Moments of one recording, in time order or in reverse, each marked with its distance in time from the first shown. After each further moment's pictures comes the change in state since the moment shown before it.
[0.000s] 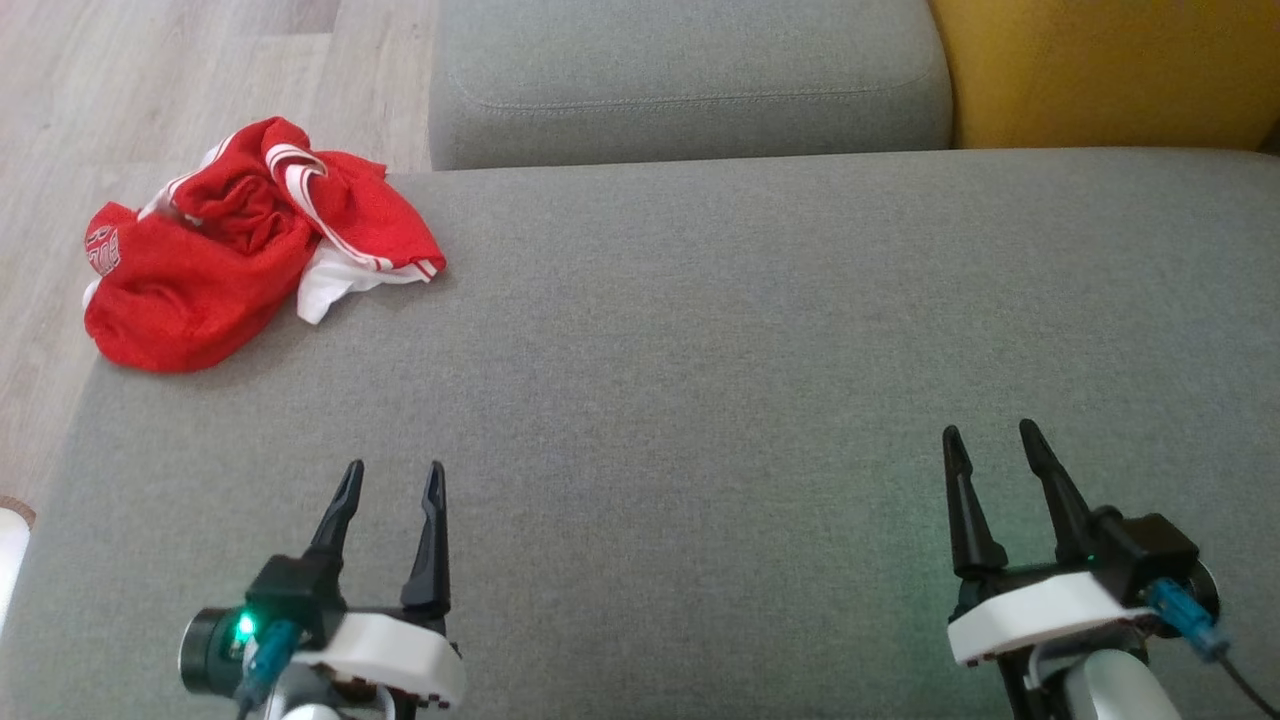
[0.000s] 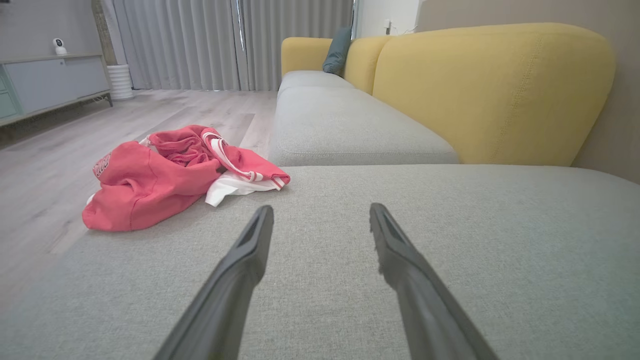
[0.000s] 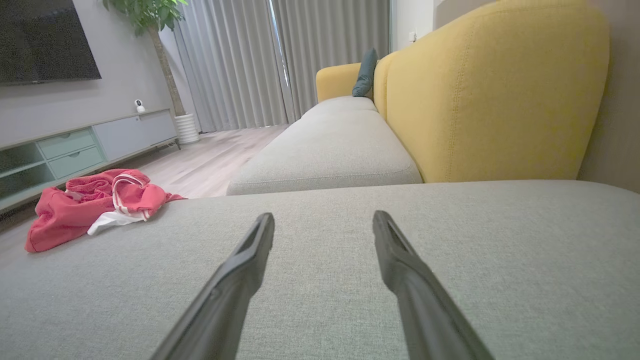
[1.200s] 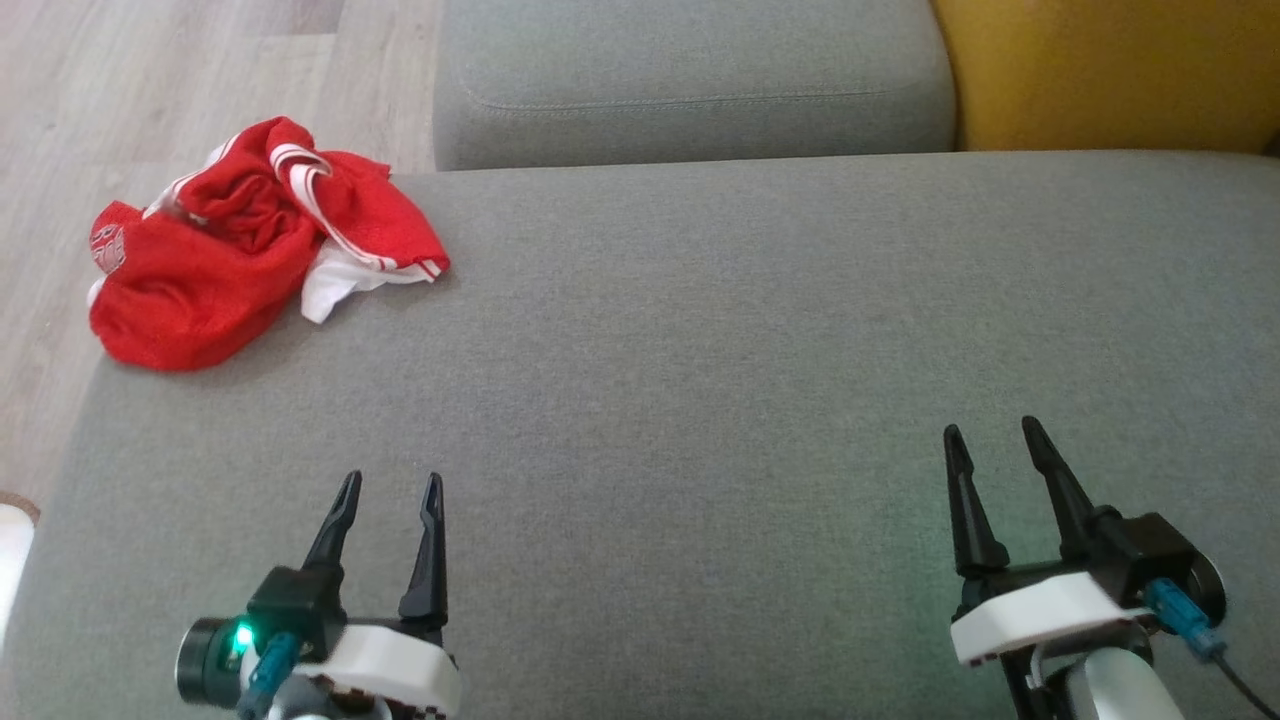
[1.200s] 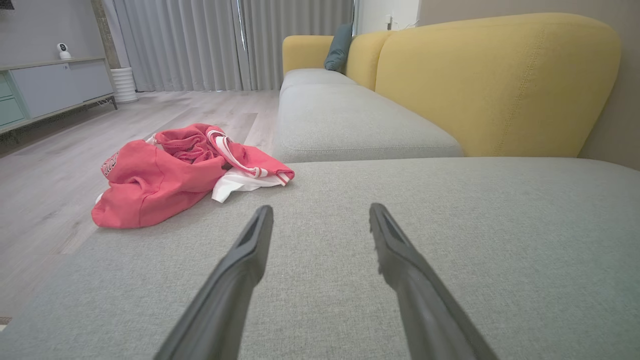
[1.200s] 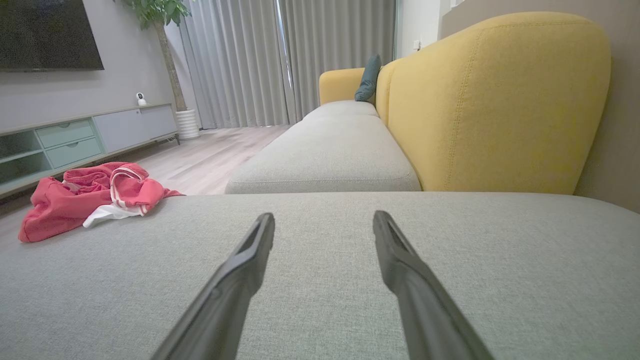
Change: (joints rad) left arm 0.017 -0.002 0.011 0.002 0.033 -0.007 -0.009; right arm -0.002 0.000 -0.007 0.000 -0.050 0.000 -0.012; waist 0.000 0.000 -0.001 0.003
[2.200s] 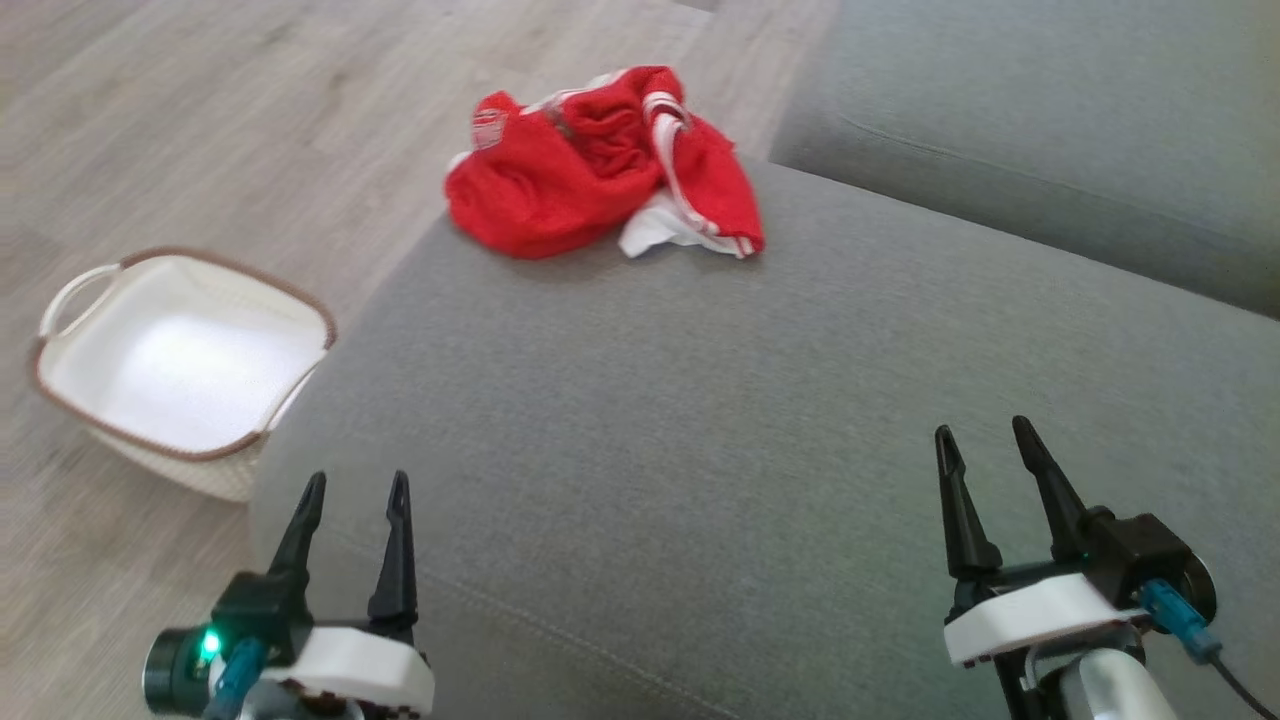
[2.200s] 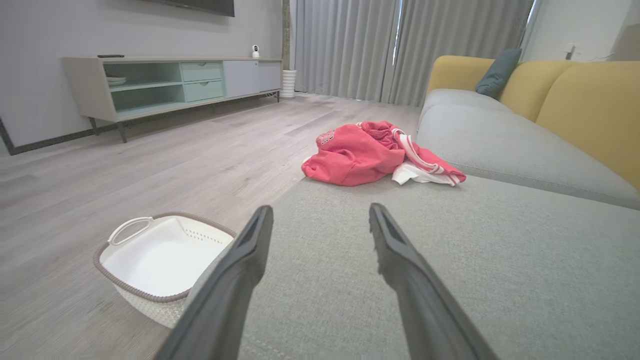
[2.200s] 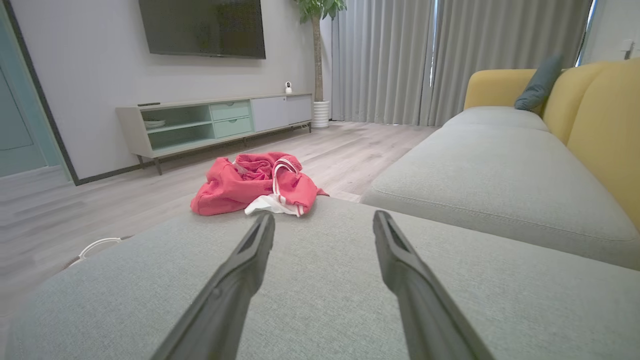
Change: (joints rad) left arm 0.012 -0.001 0.057 -0.015 0.006 -0.018 -0.001; right arm 0.002 -0.001 0.016 -0.006 0.018 0.000 0.000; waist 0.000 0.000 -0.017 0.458
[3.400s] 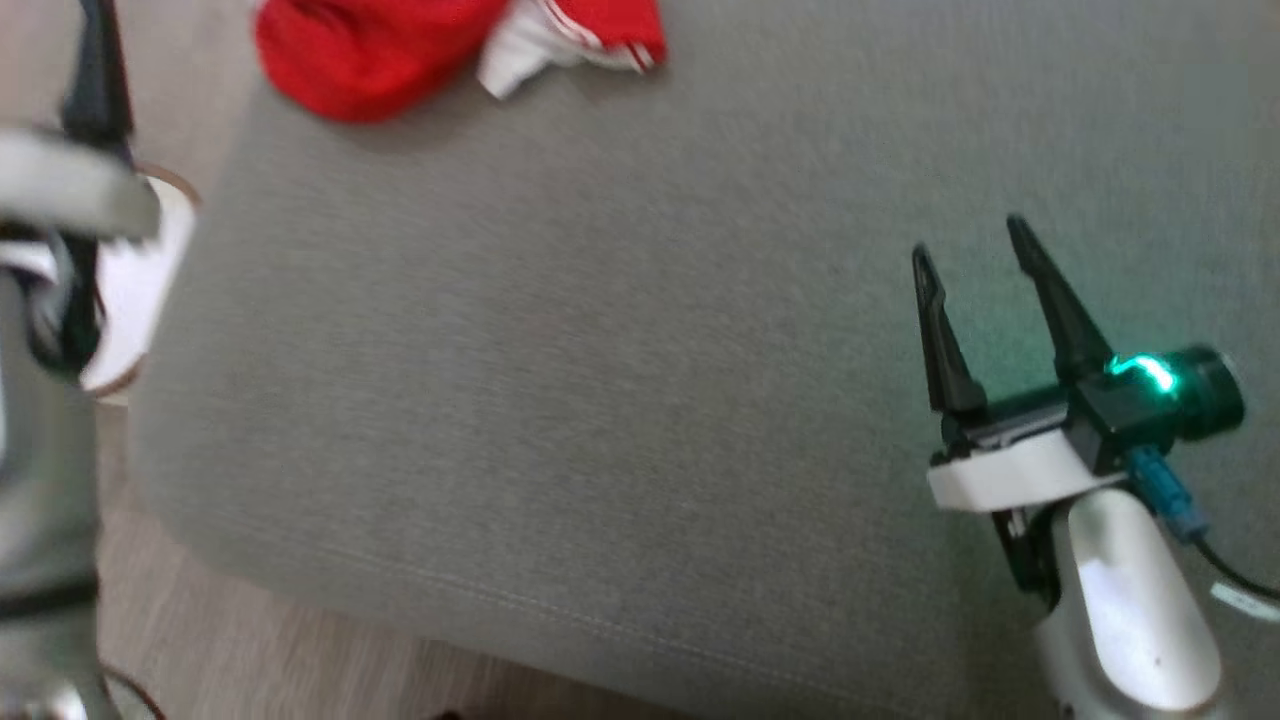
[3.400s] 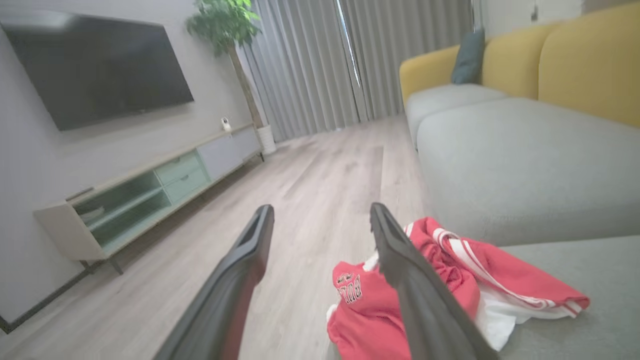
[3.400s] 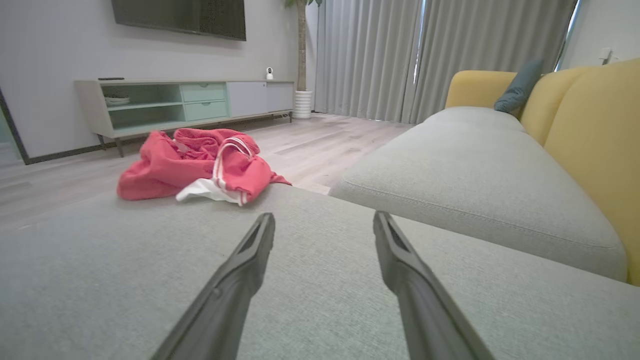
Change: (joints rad) left arm -0.756 0.244 0.122 0.211 -0.011 -0.129 0.088; right arm -0.217 -0.004 0.026 -0.116 -0.211 0.000 0.000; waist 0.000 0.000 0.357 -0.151
